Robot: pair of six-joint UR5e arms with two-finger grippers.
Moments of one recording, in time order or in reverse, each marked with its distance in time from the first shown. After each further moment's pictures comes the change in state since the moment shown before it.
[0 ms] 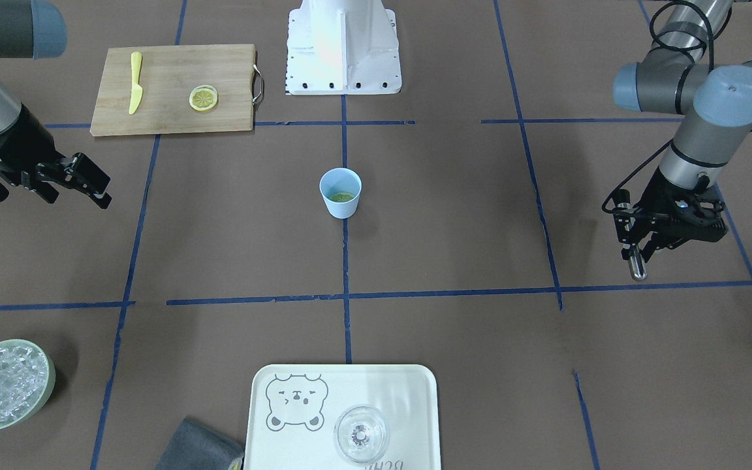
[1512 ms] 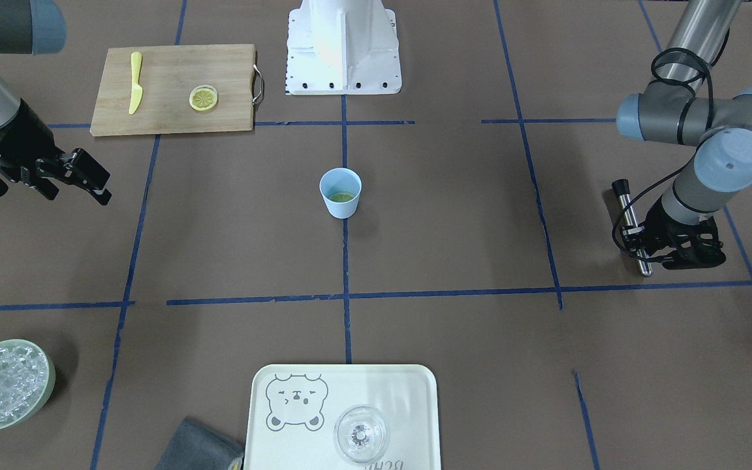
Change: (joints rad) left arm 0.000 -0.035 0.138 0.159 -0.099 -0.036; right arm -0.001 -0.006 0.012 0.000 0.000 0.002
